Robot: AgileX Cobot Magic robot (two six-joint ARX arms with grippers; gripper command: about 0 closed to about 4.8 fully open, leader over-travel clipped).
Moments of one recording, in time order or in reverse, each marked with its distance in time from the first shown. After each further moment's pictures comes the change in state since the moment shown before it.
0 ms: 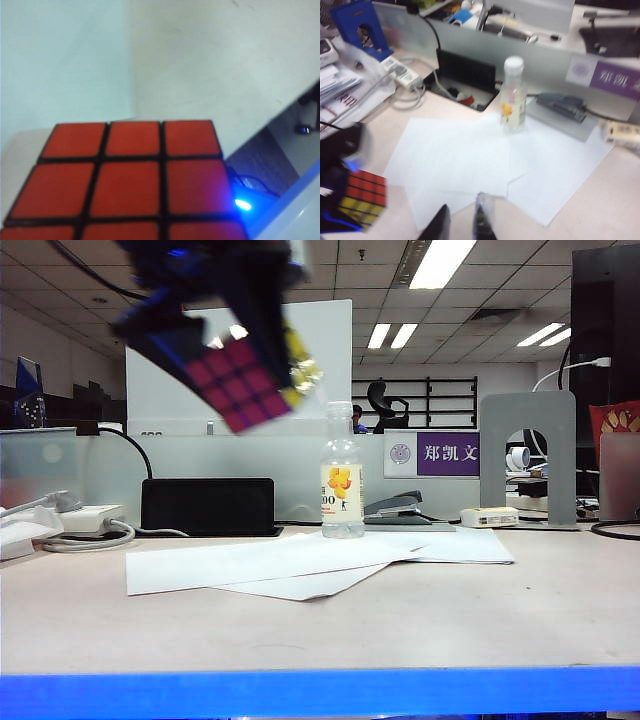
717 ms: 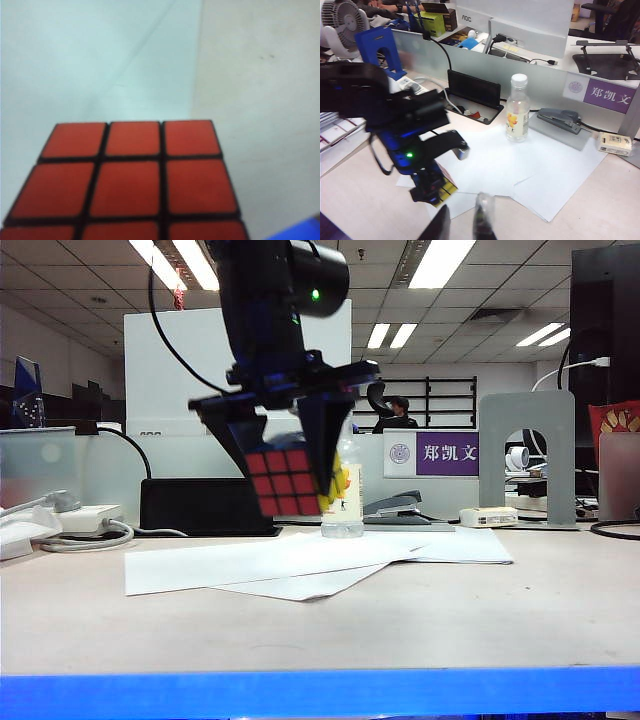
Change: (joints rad) left arm 0.010 0.505 0.487 -0.269 -0.127 -0.076; right arm 0.002 -0.273 -0.074 -0.064 0.002 0.029
